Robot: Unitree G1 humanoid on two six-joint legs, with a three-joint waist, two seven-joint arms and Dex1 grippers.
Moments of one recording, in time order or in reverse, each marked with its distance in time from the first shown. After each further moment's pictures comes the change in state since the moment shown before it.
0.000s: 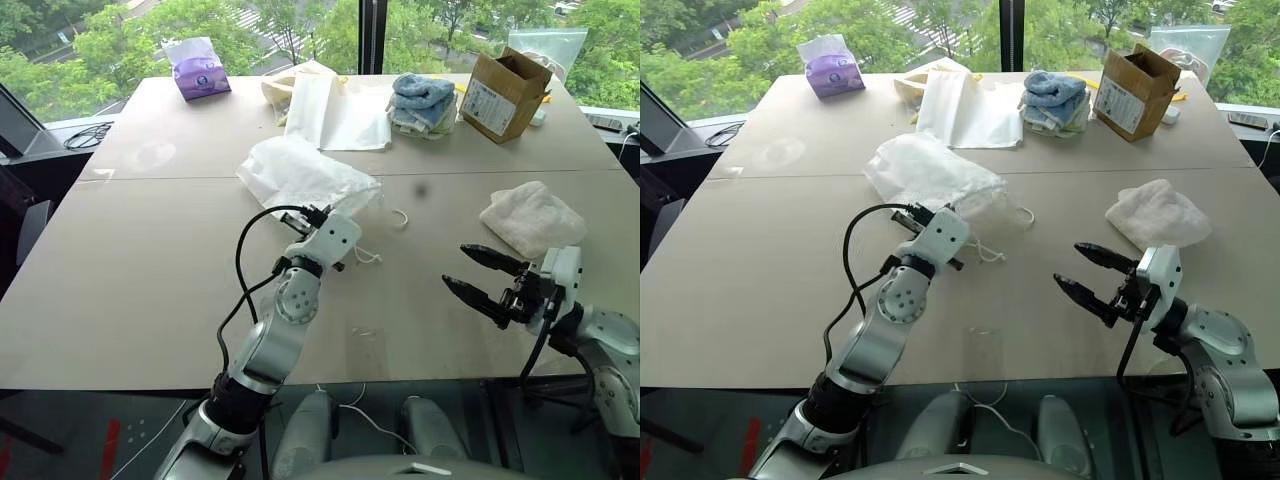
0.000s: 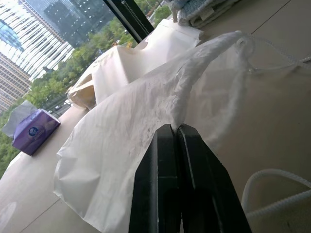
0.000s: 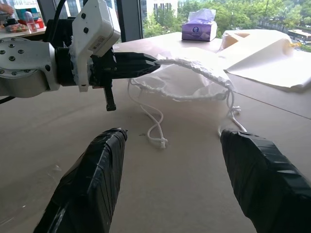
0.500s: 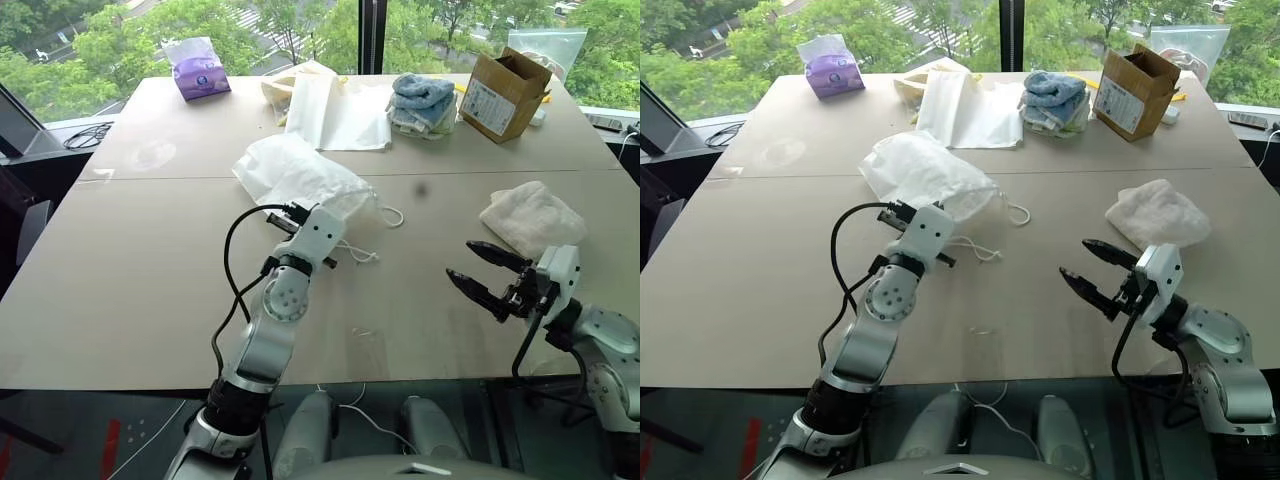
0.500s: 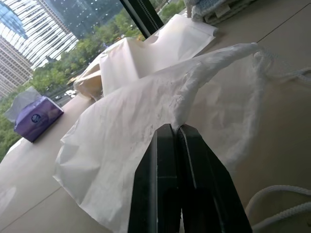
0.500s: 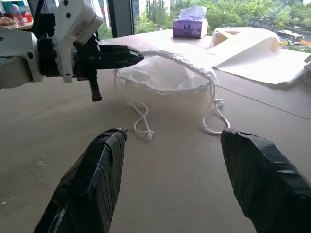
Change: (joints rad) left arm 0.020 -0.040 0.108 0.001 -0.041 -0.043 -0.052; right arm -0.015 0.023 -0.002 0.053 -0.090 -0.047 -0.082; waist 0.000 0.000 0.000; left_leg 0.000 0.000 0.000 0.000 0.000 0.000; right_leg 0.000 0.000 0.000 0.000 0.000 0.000
